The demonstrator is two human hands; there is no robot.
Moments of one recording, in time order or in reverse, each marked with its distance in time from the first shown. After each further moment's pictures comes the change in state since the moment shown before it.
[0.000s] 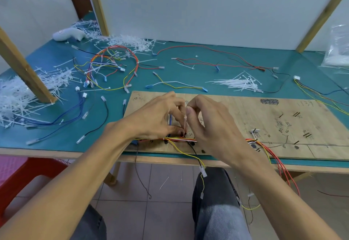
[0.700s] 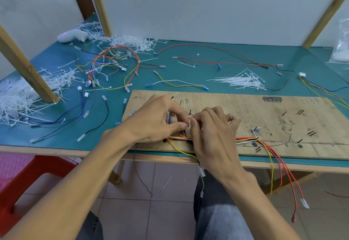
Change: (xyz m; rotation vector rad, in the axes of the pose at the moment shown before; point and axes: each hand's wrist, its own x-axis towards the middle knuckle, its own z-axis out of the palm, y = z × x) left_hand -0.013 0.019 0.003 -0.077 0.182 -0.104; right_hand -0.035 0.019 0.032 -0.243 0.233 0.064
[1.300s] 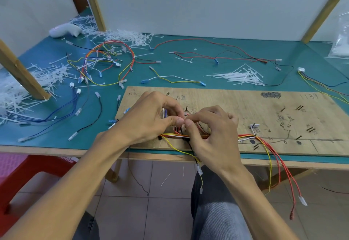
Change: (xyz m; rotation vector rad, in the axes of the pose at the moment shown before) left_hand -0.001 -0.008 0.009 -0.080 0.062 -0.035; right_hand -0.002 0.008 -0.001 0.290 -0.007 0.138
